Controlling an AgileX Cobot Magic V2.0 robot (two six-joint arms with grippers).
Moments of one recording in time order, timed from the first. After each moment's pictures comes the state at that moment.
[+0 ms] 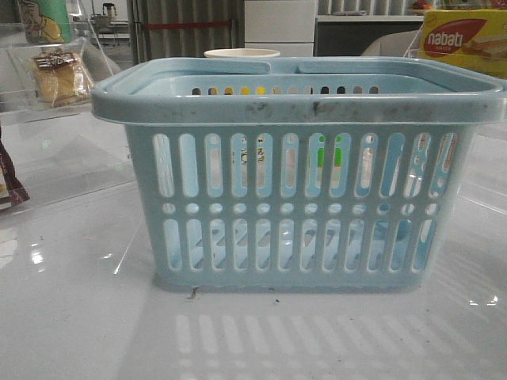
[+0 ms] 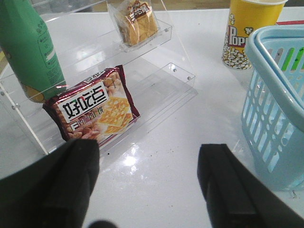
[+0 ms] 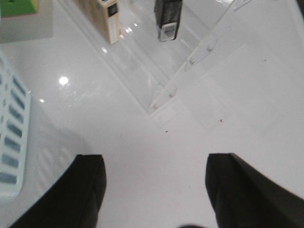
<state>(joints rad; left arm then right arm) -0.05 0.48 -0.62 -0.09 0.64 0.11 -0.19 1.04 -0.91 -0.01 0.70 0.01</state>
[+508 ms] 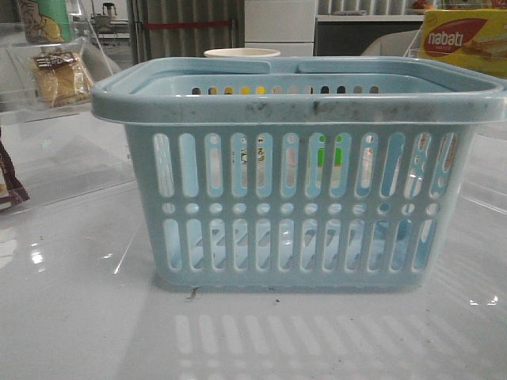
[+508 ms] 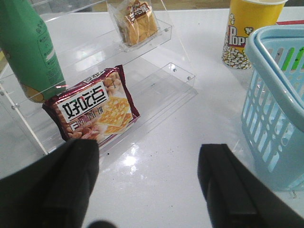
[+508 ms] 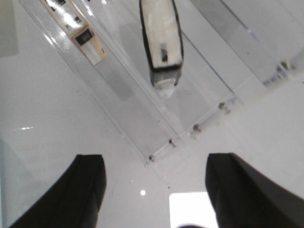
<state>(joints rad) -0.05 0.48 -0.62 -0.09 0.64 0.11 -0.24 1.65 -1.42 0.11 0.86 -0.10</state>
